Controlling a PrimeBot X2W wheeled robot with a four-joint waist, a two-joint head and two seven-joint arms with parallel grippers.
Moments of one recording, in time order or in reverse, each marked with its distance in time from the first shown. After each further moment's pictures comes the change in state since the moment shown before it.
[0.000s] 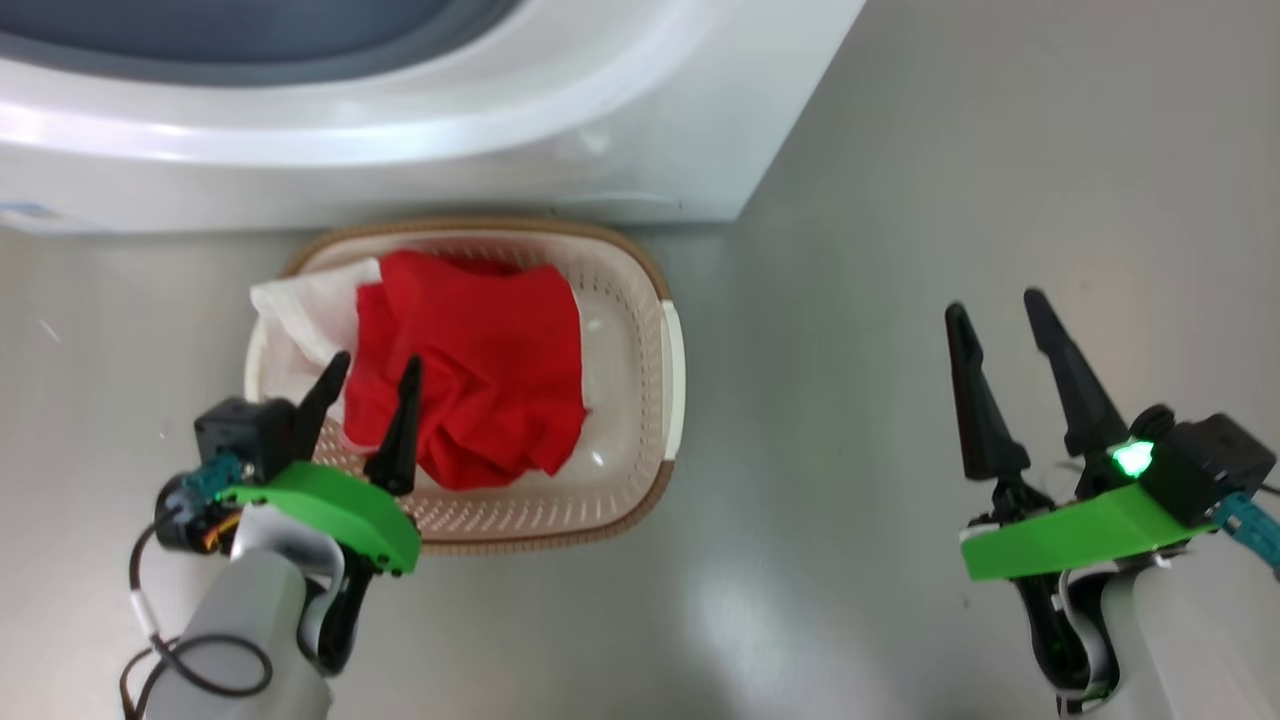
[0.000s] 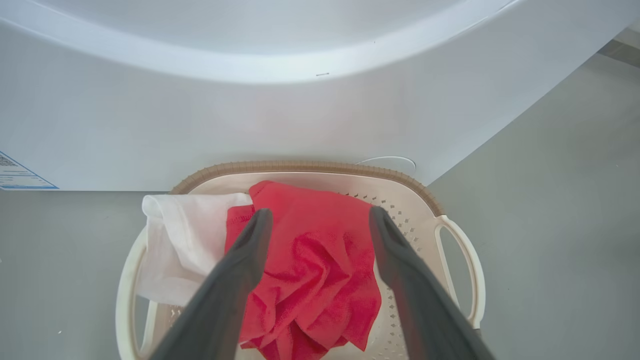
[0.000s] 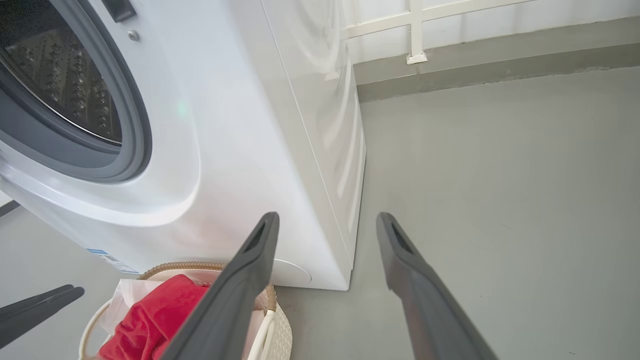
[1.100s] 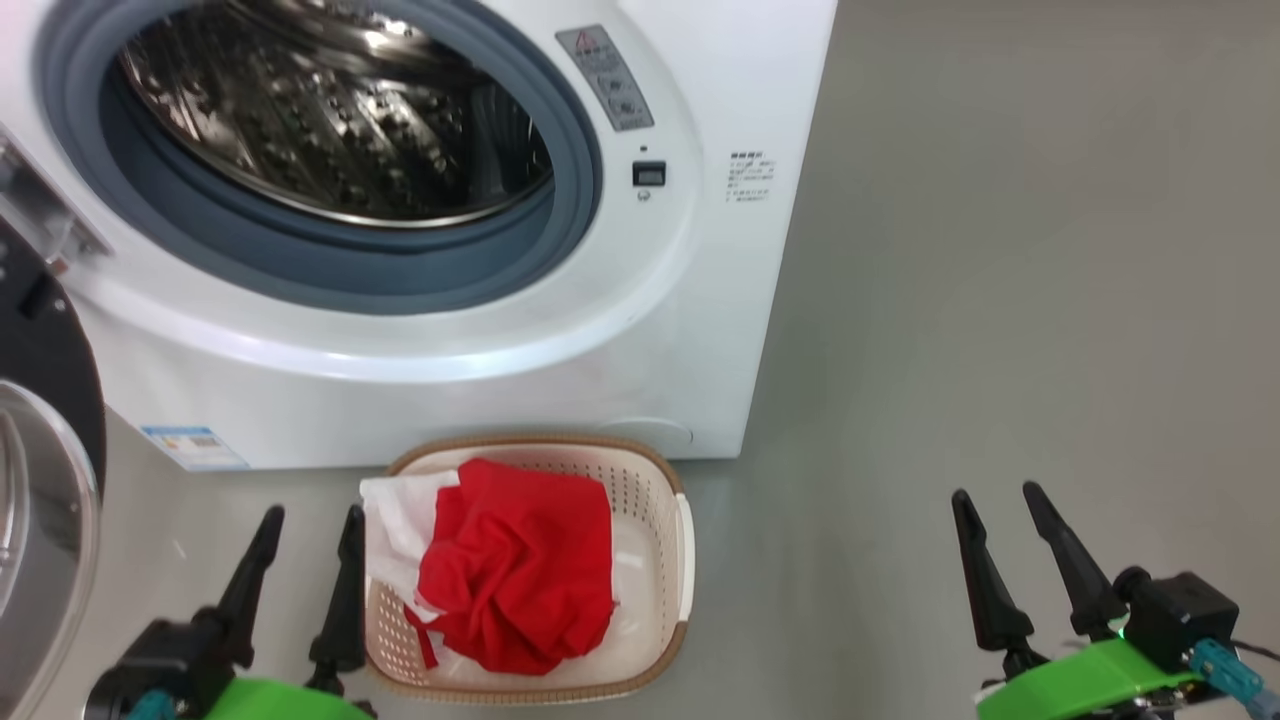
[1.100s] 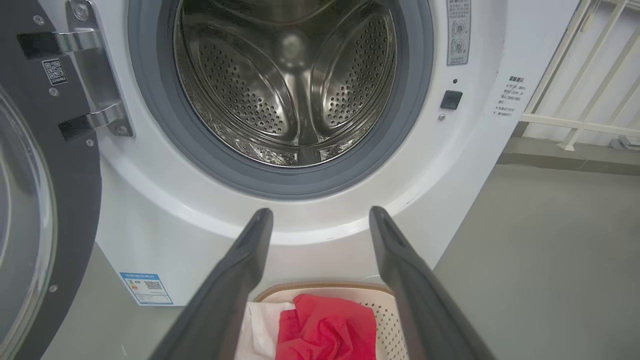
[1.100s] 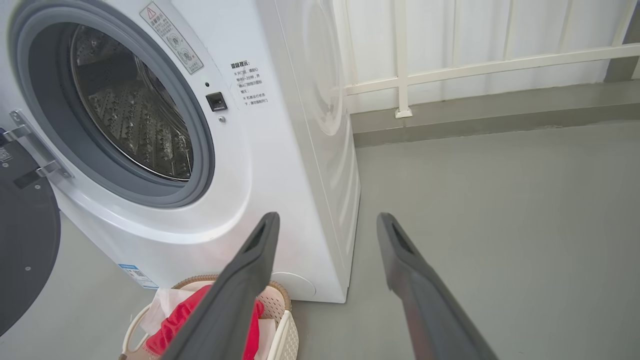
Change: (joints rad) left arm 0.490 -0.033 0.247 -0.499 0.170 0.000 0.000; right arm 0.239 0.005 -0.023 0.063 -0.016 0.000 0.000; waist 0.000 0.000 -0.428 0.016
